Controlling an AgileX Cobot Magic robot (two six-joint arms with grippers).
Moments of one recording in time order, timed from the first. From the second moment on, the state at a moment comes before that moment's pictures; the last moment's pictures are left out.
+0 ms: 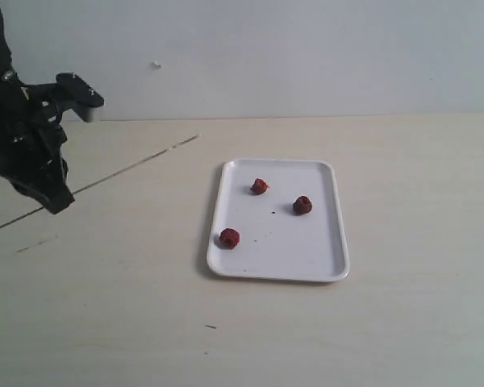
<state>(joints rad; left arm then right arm) -0.28 1.80 -1.33 -0.06 1.06 0.63 -0.25 0.01 0.00 0.07 -0.30 0.39</state>
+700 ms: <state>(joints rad) -0.26 1.57 -1.13 -0.12 0.97 0.52 -0.02 1.51 -0.89 -1.74 -0.78 2.11</state>
